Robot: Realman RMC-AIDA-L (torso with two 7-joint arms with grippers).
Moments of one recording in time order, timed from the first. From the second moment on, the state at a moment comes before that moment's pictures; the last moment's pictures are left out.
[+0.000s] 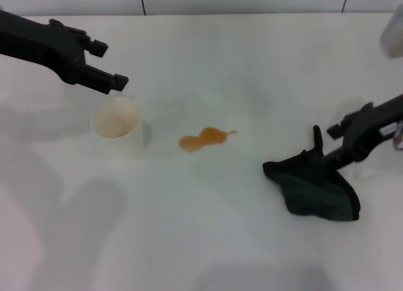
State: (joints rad) left arm -1.23 -2.08 2.85 -1.09 0.15 1.87 -1.35; right arm 0.53 2.01 -1.26 -1.31 -2.35 -1.57 2.24
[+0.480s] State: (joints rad) left arm -1.25 -2.08 2.85 -1.03 0.16 1.82 -1.35; right arm 0.54 2.02 -1.37 -1.23 -2.36 -1.53 2.26
